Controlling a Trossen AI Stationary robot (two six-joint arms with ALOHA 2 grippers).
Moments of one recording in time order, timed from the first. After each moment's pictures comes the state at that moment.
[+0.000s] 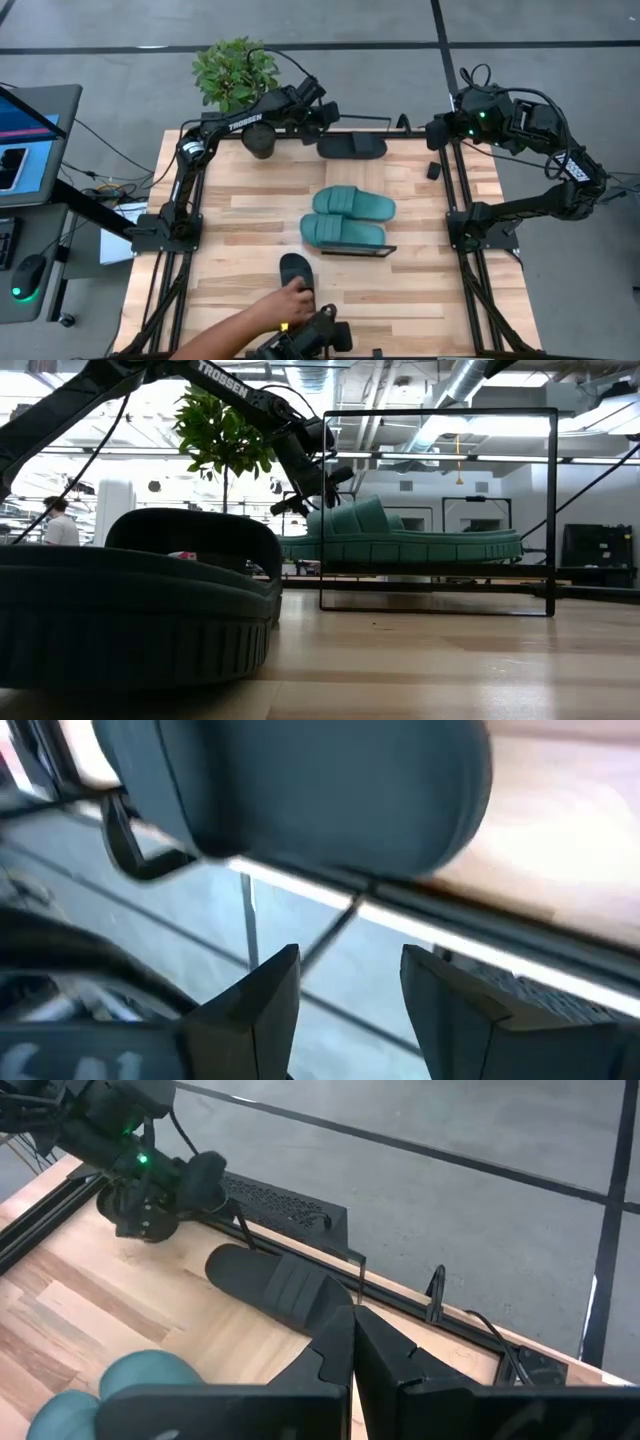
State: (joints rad) left arm 0.65 2.14 1.93 -0.71 0.07 2.07; right arm -0.39 1.10 1.68 -1.33 0.44 0.46
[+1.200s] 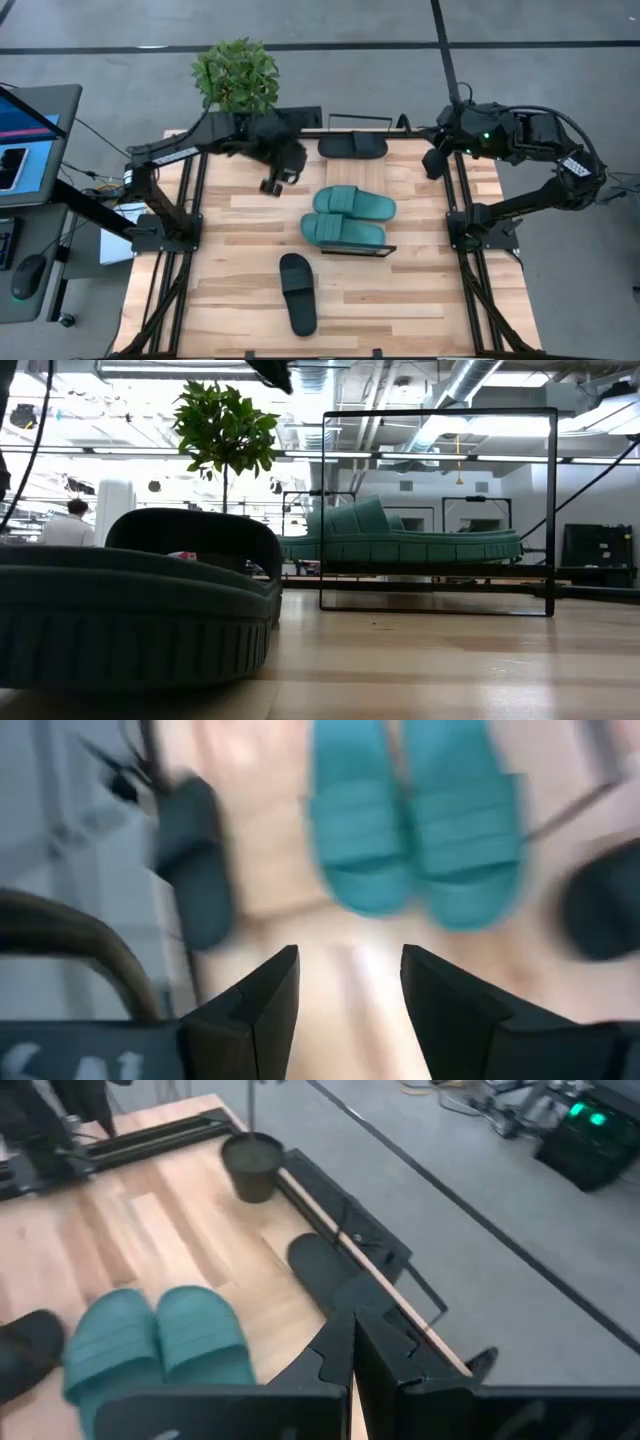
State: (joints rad) left arm 0.20 1.65 1.93 -1.25 -0.03 0.56; right arm -0.13 1.10 1.68 -1.27 0.45 0.18
